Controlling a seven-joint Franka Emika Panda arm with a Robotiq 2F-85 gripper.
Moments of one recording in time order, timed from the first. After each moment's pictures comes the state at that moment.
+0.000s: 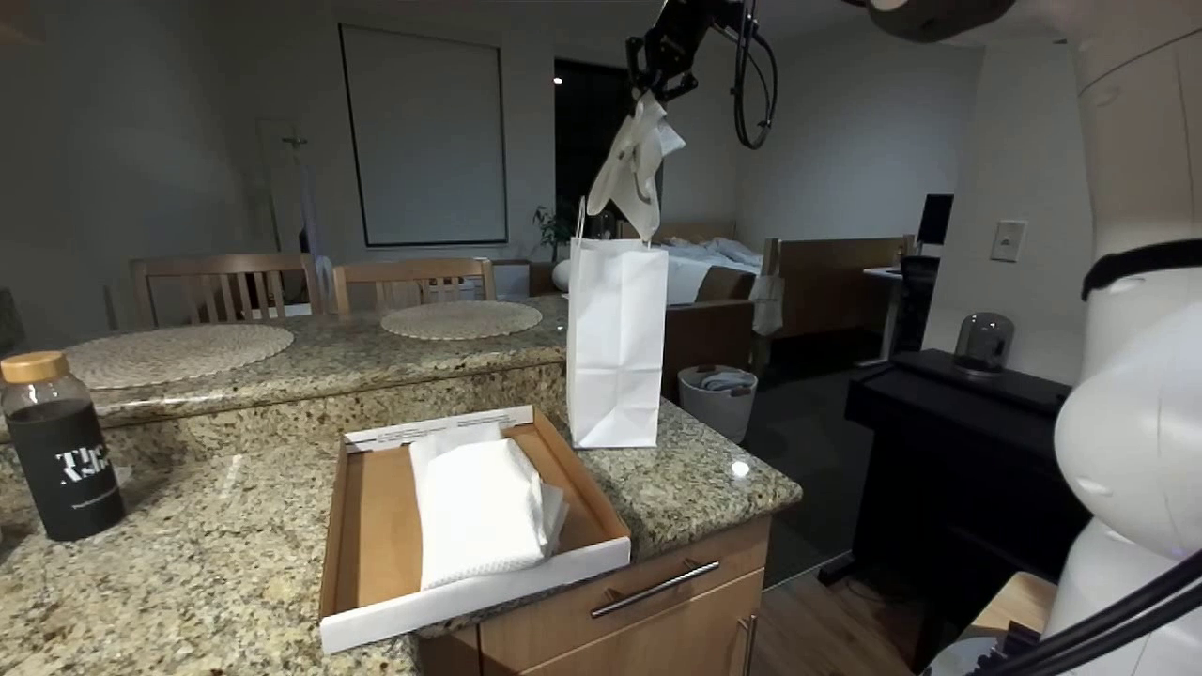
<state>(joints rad) -0.19 0.33 -0.21 -0.99 0.50 1.57 0.15</state>
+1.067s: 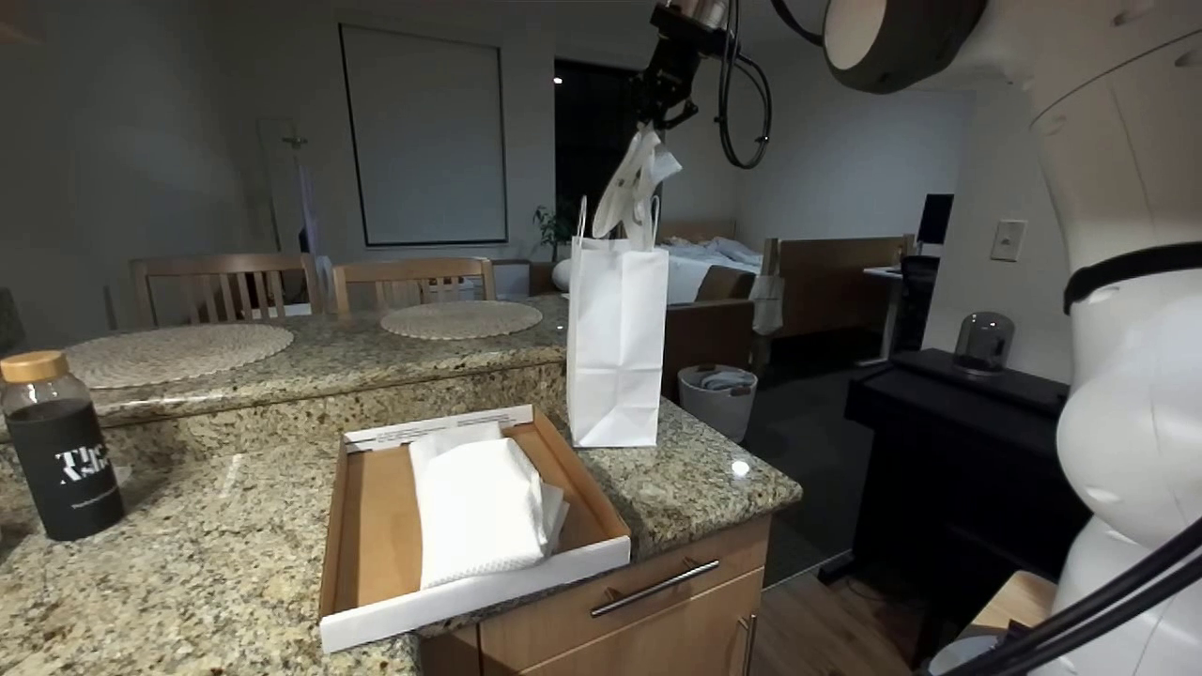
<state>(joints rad) -0.18 0.46 -0.25 -0.87 0.42 1.56 0.33</state>
